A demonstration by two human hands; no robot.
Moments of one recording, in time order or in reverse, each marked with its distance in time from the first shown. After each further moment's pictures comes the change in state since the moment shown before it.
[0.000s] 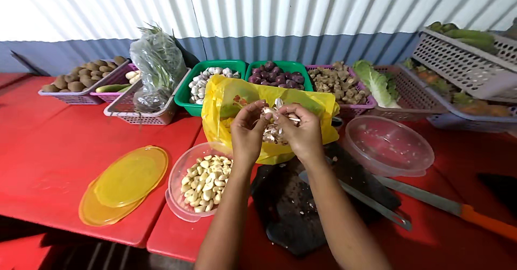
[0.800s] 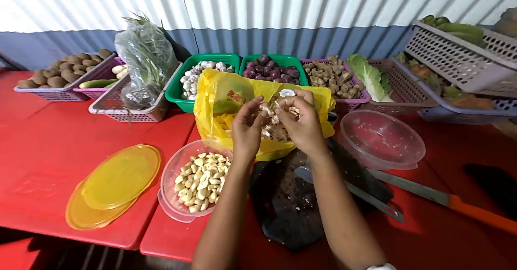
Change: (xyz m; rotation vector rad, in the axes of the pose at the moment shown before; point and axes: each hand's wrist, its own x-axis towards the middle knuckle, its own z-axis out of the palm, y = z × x) left_hand 0.001 -0.019 0.005 0.008 -0.041 -0.136; right_hand 0.011 0.009 -0.018 -0.257 -0.057 -0.098
